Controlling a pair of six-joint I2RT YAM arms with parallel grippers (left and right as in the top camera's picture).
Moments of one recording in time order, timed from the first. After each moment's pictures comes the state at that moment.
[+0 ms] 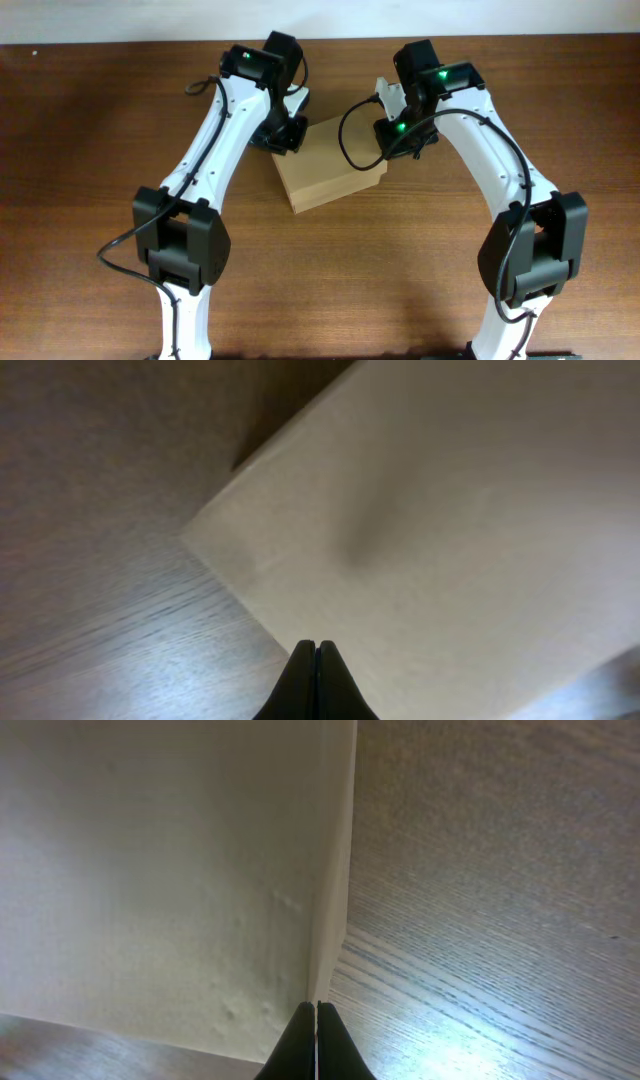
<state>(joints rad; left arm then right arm) -0.36 2.17 2.08 -1.43 0.08 -0.02 0.26 2.01 1.79 -1.18 -0.22 -0.08</state>
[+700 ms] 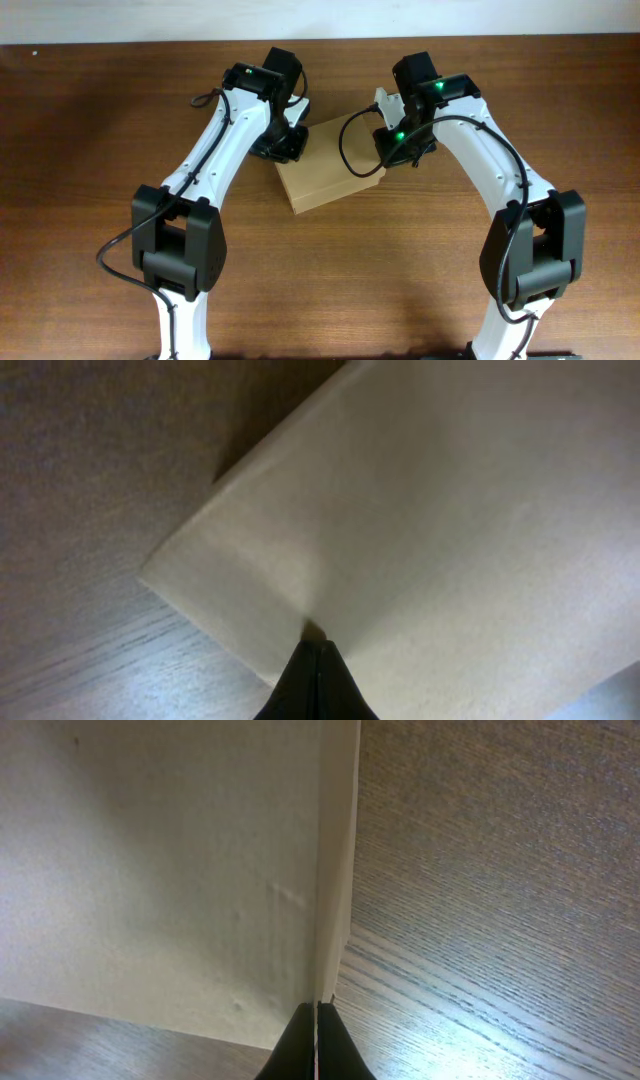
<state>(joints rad) -0.36 2.13 1.91 -1.27 0.10 -0.02 0.26 1.99 1.69 -1.10 -0.23 -0.08</state>
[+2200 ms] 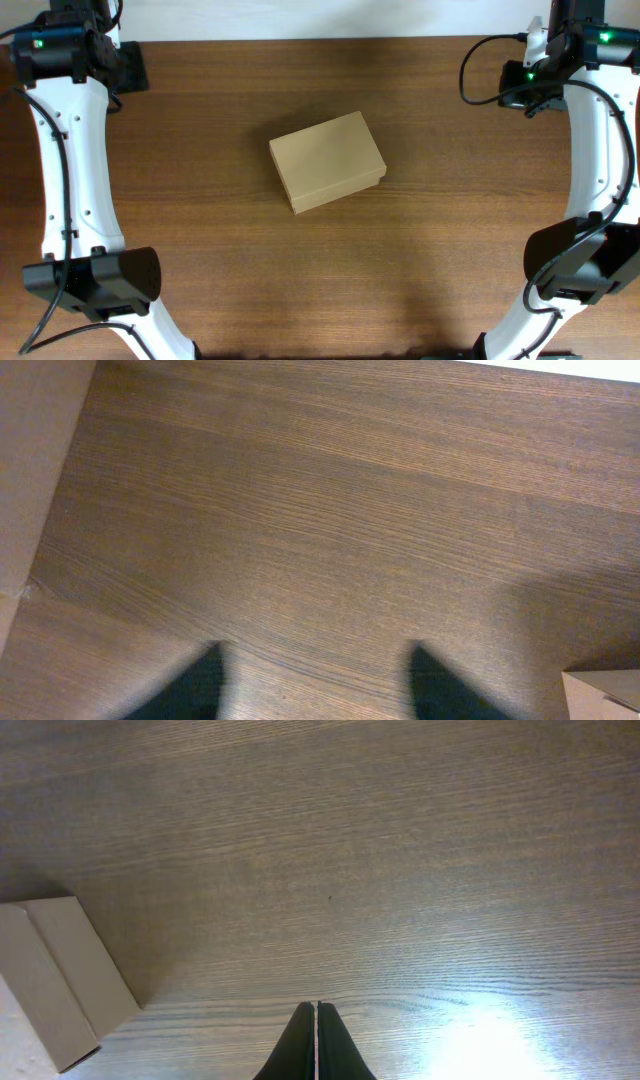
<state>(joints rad) 0.11 1.96 2.29 -1.34 -0.22 -0.05 -0.16 2.00 2.12 -1.33 -0.06 0.01</state>
